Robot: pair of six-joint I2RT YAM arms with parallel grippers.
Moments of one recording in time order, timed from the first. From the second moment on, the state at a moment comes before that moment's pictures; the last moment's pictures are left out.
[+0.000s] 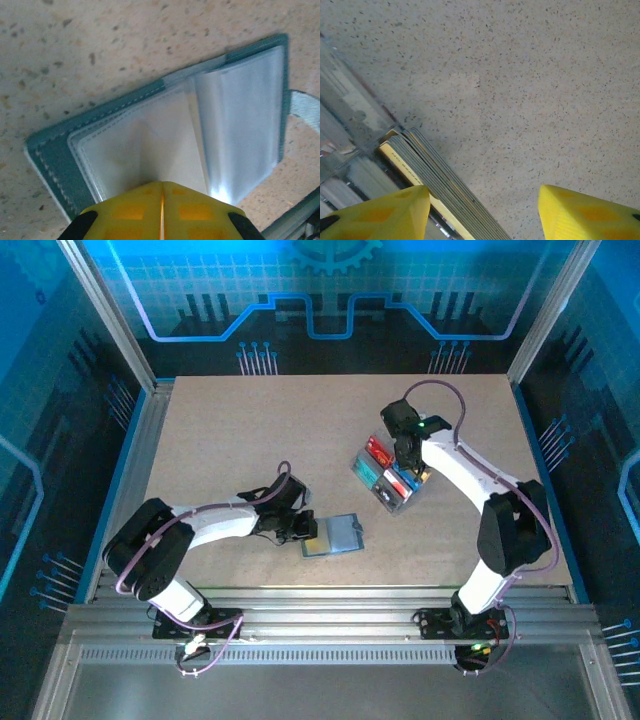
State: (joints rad) left arm -0.65 1.58 0.73 -0.25 0.34 -0.77; right arm 0.39 1.70 1.38 -0.96 0.52 0.32
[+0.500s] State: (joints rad) left arm -0.65 1.58 0.70 -0.18 0.34 -0.77; right arm 0.37 1.73 1.40 -0.94 0.51 0.29
